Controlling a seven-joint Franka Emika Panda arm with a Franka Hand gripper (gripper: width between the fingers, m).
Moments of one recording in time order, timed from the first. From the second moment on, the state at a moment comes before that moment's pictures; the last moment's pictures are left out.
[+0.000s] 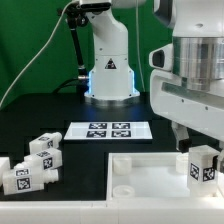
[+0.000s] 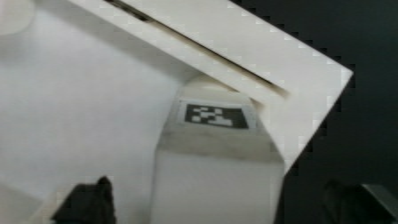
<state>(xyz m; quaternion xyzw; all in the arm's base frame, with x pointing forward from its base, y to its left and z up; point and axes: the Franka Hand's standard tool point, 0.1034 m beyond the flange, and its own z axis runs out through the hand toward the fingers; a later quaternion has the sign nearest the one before) 0.661 0.138 0.080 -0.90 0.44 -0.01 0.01</state>
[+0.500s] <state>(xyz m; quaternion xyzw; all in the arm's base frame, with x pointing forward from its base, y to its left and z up) 0.659 0.141 0.074 -0.97 0.26 -0.03 0.01</state>
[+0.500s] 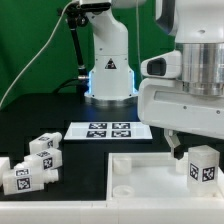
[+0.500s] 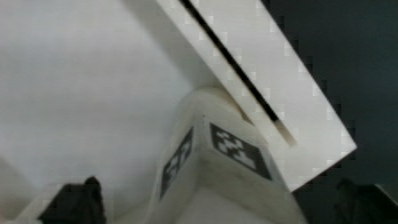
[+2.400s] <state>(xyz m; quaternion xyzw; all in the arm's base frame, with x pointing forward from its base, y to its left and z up) 0.660 0.138 0.082 -1.00 0.00 -0.04 -0.02</state>
